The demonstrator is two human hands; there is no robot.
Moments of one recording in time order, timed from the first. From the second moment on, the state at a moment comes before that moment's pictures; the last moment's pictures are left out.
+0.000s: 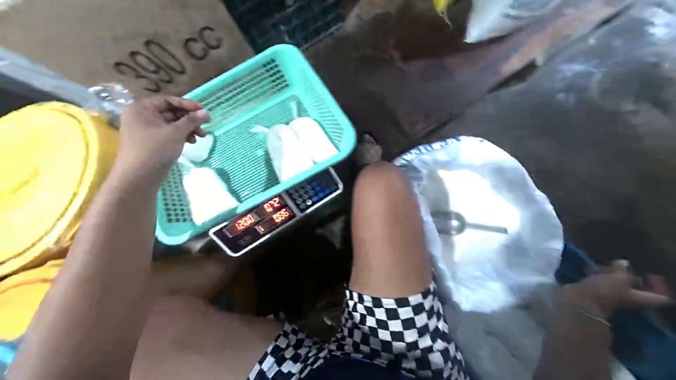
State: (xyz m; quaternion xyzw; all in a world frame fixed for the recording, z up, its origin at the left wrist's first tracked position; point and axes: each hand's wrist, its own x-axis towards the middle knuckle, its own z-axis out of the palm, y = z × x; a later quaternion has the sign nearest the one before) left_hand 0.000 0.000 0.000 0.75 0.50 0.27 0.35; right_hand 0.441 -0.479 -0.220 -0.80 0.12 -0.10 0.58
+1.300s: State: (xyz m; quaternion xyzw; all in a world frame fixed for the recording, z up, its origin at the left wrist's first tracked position) left_hand -0.084 0.053 0.000 0.44 0.54 0.39 0.60; right_hand 0.072 0.026 0.015 -0.52 -0.61 0.37 0.47
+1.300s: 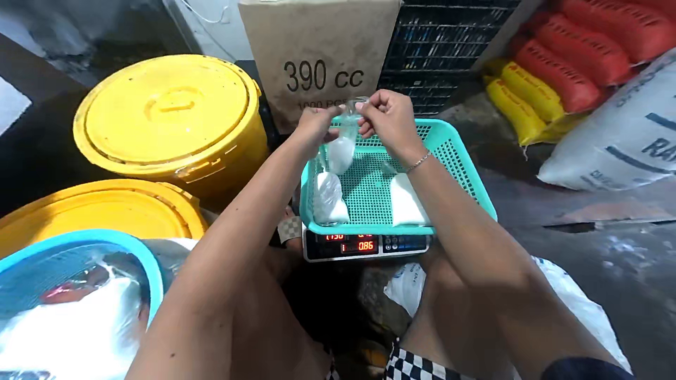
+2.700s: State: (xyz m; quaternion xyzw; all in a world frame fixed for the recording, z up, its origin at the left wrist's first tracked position) left_hand -0.050 0.003 0.043 0.67 0.48 0.31 0.47; right_hand 0.179 -0.036 0.057 -0.60 -0.67 0.38 0.19
